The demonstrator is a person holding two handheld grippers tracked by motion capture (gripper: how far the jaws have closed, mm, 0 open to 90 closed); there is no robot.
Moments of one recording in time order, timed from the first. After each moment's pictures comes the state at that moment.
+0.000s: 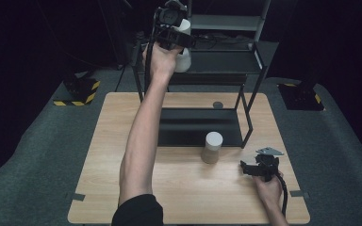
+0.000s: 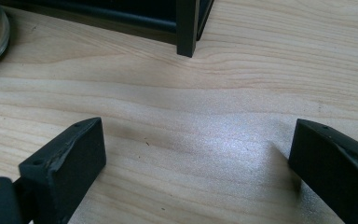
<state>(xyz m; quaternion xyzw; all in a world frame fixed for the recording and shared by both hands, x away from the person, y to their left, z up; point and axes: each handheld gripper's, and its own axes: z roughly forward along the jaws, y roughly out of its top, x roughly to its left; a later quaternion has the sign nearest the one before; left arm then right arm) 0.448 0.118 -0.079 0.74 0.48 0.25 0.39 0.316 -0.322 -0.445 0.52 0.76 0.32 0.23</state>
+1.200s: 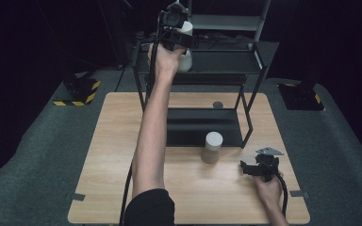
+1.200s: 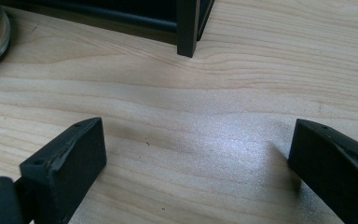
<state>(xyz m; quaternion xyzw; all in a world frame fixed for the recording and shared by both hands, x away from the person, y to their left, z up) 0.465 0.120 -0.094 0.73 0.50 0.24 0.40 0.316 -0.322 -0.445 0.52 0.76 0.32 0.23</state>
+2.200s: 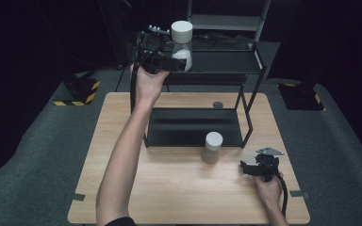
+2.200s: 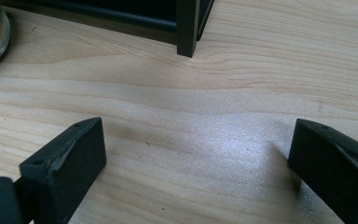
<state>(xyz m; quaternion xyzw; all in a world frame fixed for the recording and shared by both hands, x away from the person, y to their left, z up) 0.390 0.159 -0.132 0.73 0.47 0.27 0.42 0.316 -0.322 -0.445 0.52 0.76 0.32 0.23</state>
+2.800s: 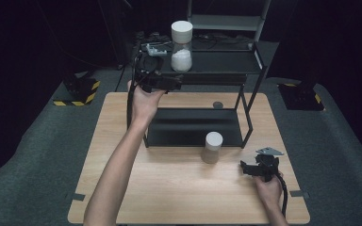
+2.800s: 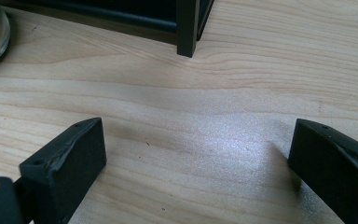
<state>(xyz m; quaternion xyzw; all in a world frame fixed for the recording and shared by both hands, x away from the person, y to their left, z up) 0.361 0.164 -0.168 0.73 0.45 0.28 0.42 0.316 -0.322 -0.445 0.52 0.76 0.32 0.23</state>
